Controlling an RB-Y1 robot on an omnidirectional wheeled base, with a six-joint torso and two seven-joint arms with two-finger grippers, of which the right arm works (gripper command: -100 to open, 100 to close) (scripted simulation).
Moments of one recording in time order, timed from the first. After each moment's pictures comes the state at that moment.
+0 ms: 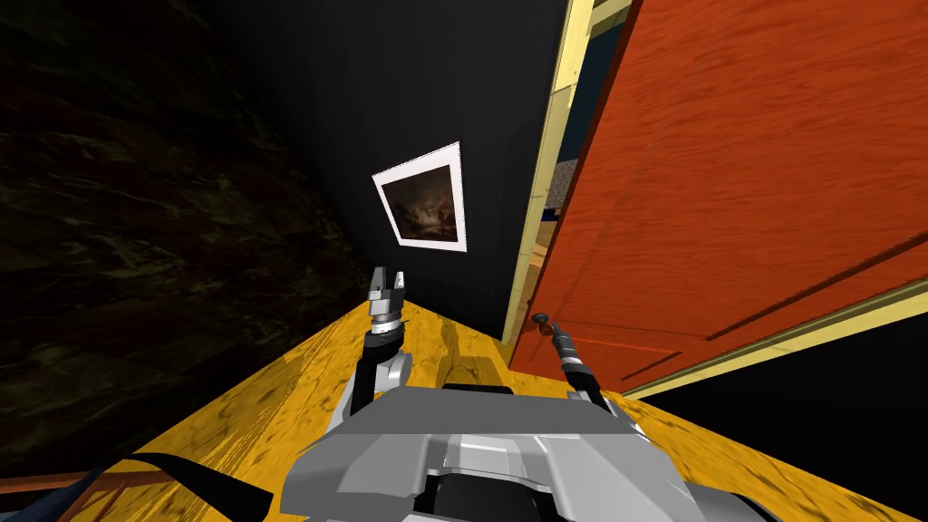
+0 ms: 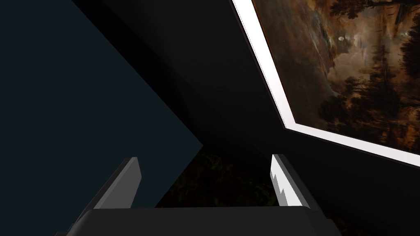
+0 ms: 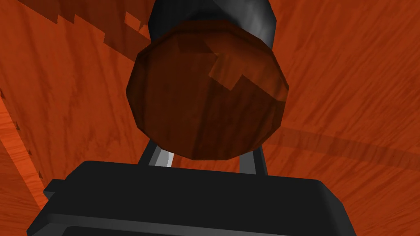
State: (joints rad) arm -0.05 -0.31 -0.09 -0.57 -0.10 -0.97 -0.04
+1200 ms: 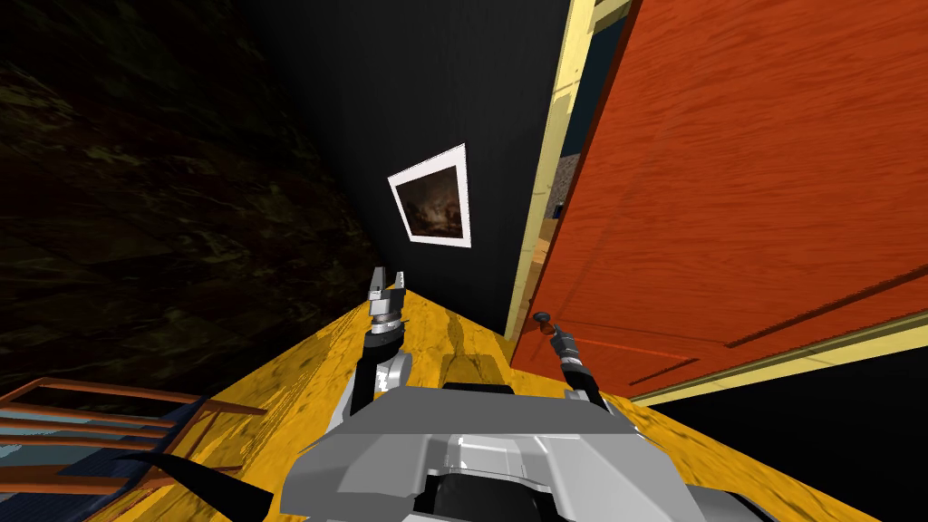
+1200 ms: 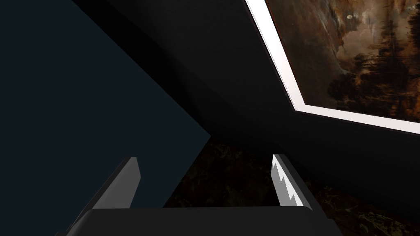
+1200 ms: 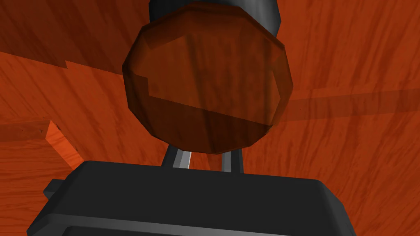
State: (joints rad) arm -0.04 -0.31 -0.04 -0.59 -0.23 -0.93 -0.33
